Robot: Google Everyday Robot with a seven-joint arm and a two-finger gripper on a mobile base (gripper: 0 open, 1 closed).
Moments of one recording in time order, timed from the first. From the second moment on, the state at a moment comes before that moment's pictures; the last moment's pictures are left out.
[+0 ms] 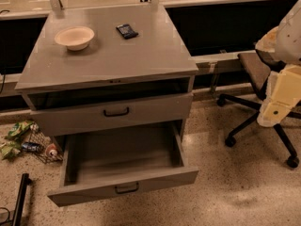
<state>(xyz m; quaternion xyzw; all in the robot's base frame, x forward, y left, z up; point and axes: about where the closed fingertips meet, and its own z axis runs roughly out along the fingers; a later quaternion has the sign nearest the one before) 0.438 -0.217 0.976 -0.60 0.78 -0.03 0.16</state>
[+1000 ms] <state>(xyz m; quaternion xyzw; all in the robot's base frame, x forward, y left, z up) 0.526 -0.180 0.961 -0.56 0.77 0.05 0.31</state>
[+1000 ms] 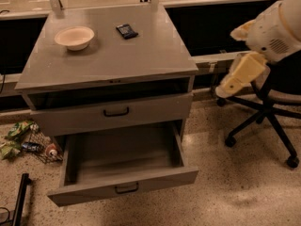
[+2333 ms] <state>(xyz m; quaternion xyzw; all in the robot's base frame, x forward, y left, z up) 0.669 -0.100 0.917 -0.50 0.70 0.21 0.46</state>
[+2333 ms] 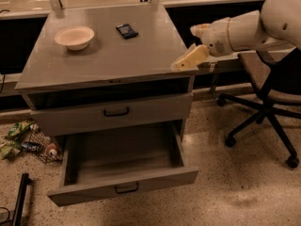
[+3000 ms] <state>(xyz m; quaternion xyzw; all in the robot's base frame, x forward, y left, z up) 0.771 -0.054 0.946 -0.50 0.63 0.22 0.55</state>
